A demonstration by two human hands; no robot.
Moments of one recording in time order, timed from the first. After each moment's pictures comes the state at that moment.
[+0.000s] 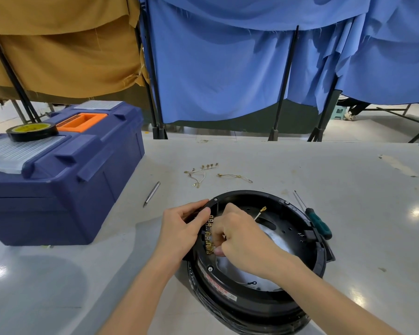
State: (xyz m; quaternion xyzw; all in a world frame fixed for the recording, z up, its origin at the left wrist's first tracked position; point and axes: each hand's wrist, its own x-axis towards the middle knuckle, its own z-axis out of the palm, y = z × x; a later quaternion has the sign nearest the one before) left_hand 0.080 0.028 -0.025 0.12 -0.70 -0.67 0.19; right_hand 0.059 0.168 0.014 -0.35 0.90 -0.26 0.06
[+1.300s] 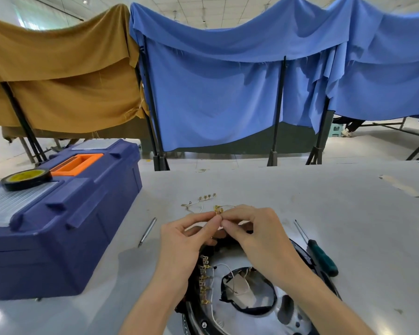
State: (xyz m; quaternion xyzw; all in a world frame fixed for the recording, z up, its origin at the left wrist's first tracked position) left_hand 0.073 0.050 0.038 0.03 -0.65 -0.73 0.22; right_hand 0.034 0.191 0.058 -0.29 0.80 -0.52 -0.05
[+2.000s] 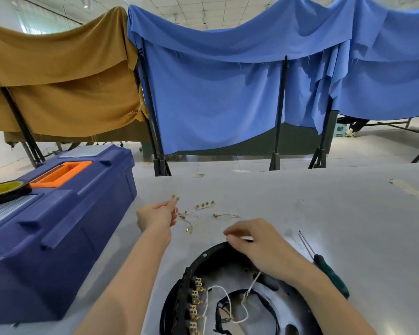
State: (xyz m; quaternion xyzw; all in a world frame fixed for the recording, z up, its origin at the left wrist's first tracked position) left_hand -0.058 -0.026 0.018 0.36 -0.56 -0.69 0.28; right_hand -0.031 0.201 0.033 -0.29 0.86 -0.42 0.07
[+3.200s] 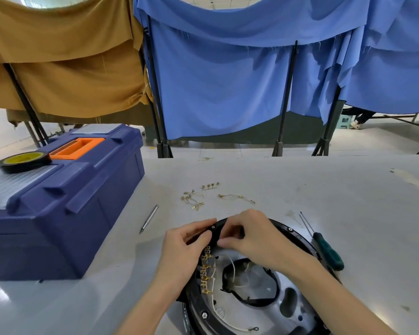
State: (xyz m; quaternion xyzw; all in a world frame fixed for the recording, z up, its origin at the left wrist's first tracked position) left_hand 0.066 0.034 -0.010 0.09 -0.74 -0.65 0.17; right_hand 0.001 0.185 0.029 -0.35 0.87 -0.34 0.05
